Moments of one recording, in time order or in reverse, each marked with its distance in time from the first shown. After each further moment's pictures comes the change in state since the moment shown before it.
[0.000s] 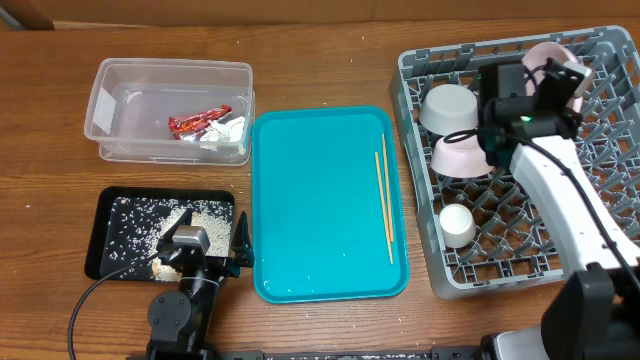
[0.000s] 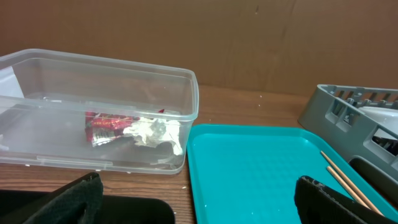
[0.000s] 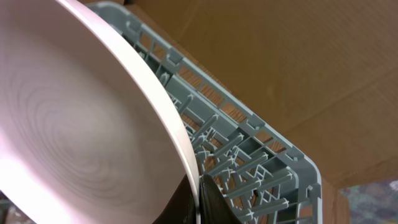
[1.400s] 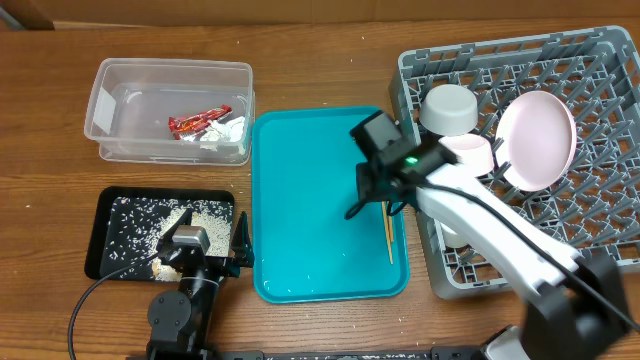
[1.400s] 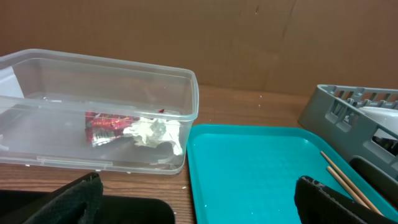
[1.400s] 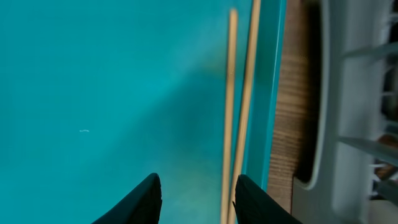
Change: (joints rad) left arm 0.000 0.000 0.000 0.000 0.000 0.000; right arm 0.488 0.058 -0.024 -0.134 -0.997 -0.008
